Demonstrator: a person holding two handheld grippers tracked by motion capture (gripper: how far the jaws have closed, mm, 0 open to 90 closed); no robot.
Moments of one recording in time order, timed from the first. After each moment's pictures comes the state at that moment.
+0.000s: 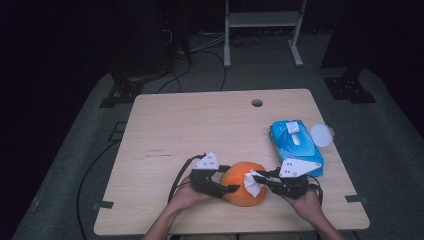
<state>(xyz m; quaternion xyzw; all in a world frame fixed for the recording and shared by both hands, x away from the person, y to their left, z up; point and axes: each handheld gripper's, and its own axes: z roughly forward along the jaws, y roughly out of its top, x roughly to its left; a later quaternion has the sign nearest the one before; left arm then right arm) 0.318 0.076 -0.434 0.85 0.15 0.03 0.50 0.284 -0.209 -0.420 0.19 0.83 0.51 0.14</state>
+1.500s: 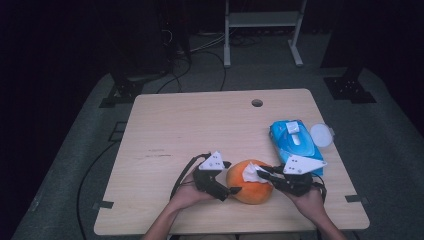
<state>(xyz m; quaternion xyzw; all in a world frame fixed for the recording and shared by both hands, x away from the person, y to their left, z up) 0.325 0.065 -0.430 0.86 0.15 0.01 0.48 0.281 -0.217 -0.409 0.21 0.81 0.51 0.17</state>
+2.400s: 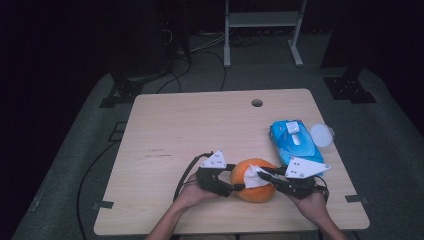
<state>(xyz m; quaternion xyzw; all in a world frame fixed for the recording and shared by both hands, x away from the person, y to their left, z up) 0.320 0.057 -0.429 0.85 0.14 0.04 0.50 0.271 -0.212 -0.400 0.18 0.82 0.51 0.19</state>
